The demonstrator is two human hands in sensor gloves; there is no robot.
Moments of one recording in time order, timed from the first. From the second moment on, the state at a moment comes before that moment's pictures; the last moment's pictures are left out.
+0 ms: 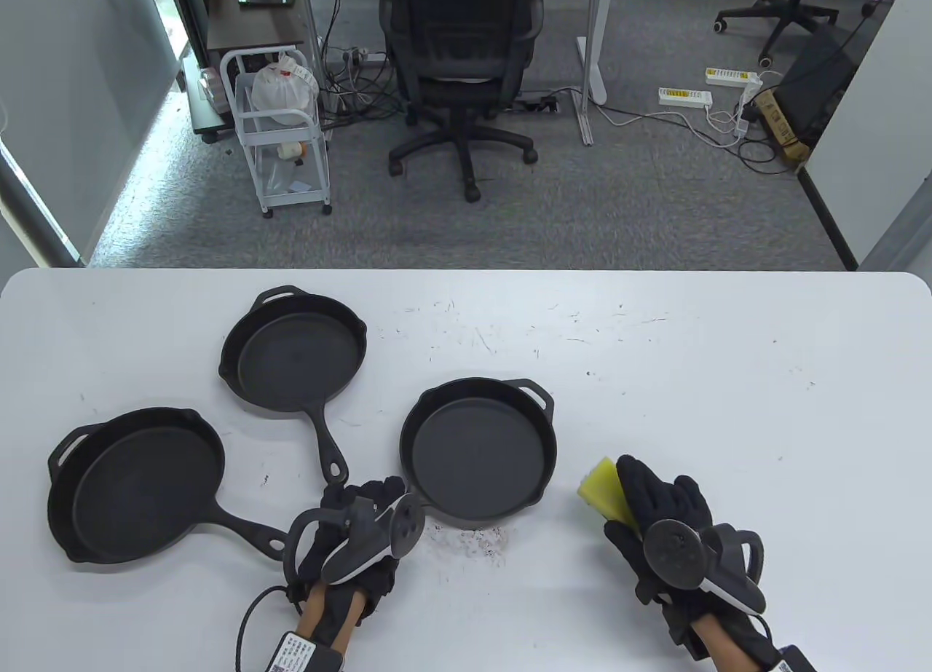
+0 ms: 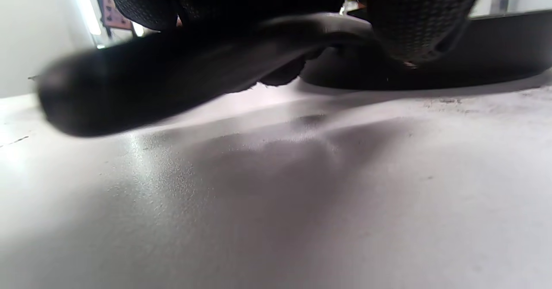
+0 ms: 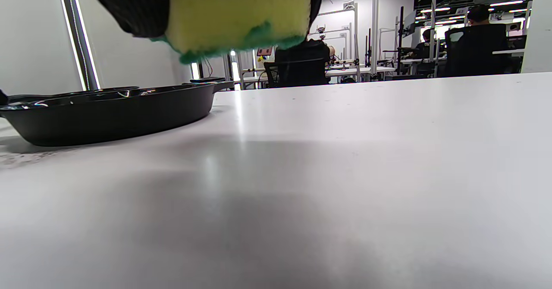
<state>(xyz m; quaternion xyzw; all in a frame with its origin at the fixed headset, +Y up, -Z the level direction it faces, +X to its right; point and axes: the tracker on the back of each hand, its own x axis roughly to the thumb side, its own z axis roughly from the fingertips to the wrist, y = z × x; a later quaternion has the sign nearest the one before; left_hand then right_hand) -0.137 -0.740 -0.285 -0.05 -0.07 -0.08 0.99 0.227 -0.729 -0.257 0.12 -0.03 0.99 0.07</state>
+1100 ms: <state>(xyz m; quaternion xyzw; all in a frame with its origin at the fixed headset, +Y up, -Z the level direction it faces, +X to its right) -0.095 -0.687 -0.264 0.14 -0.06 0.06 0.99 0.237 -0.706 -0.237 0.12 -0.13 0.98 0.11</state>
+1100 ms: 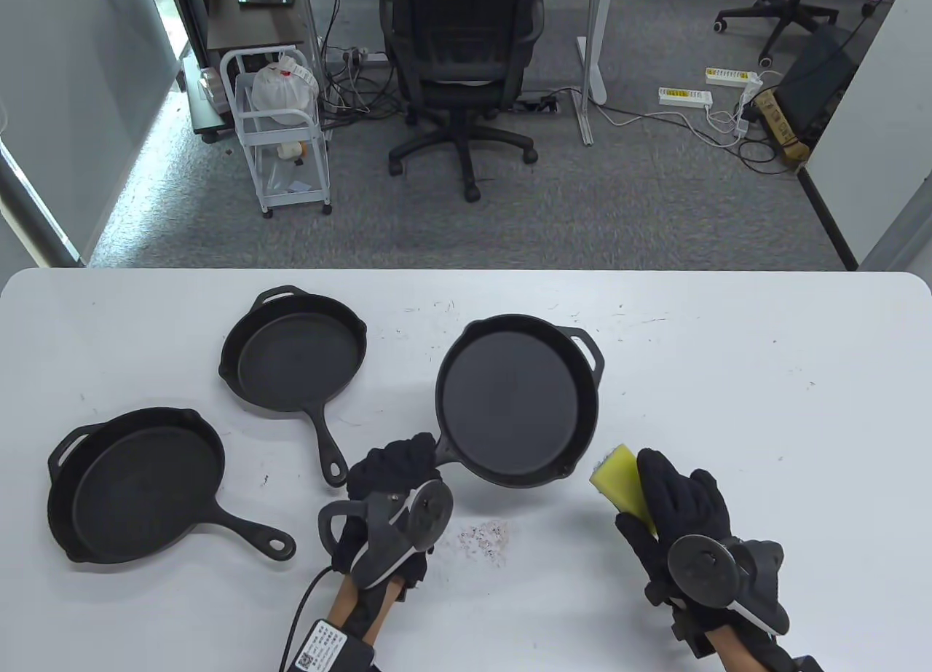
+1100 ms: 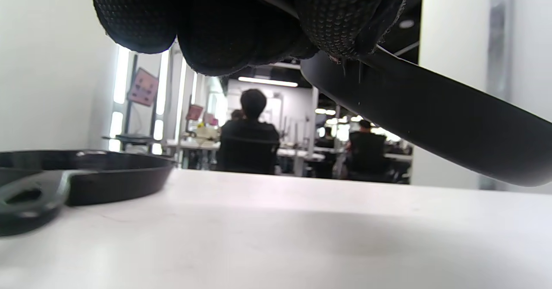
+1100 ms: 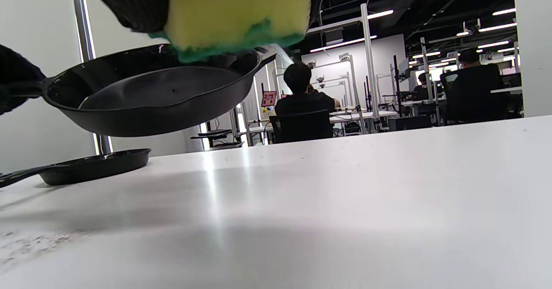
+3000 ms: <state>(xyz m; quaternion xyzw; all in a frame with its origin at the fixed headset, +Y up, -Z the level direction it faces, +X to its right) -0.047 -0.711 -0.238 0.14 -0.16 0.12 0.97 0.182 -0.710 -0.281 0.06 -0.15 0.98 -0.06</state>
